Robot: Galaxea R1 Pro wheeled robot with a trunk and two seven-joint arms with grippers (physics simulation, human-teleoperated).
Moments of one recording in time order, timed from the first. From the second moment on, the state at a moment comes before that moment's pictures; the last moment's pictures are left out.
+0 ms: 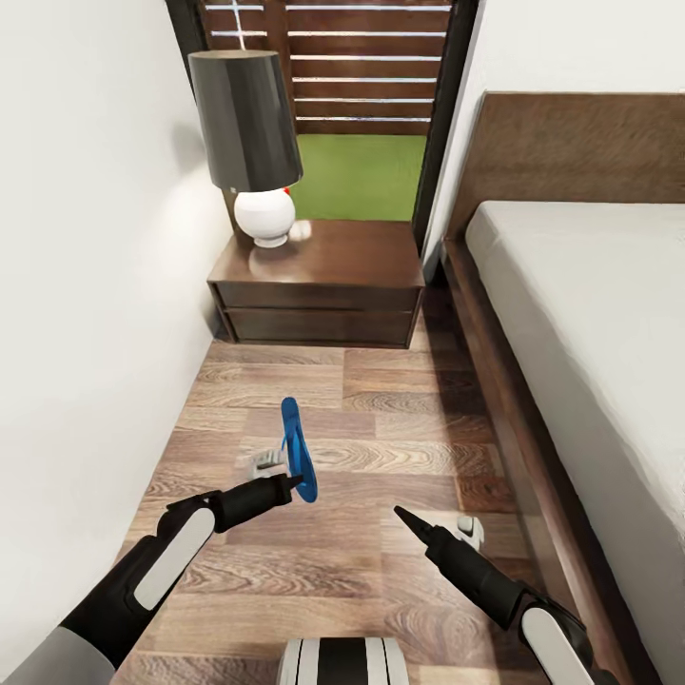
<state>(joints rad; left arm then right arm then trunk) -0.52 0.21 -0.41 -1.21 0.91 0.54 -0.17 -0.11 -0.14 0.13 -1.45 -1.04 0.49 0.33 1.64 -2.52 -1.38</state>
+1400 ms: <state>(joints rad) -0.52 0.18 -0.42 -1.21 0.91 0.54 -0.17 -0.11 -0.14 0.13 -1.45 -1.04 0.49 0.34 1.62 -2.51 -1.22</state>
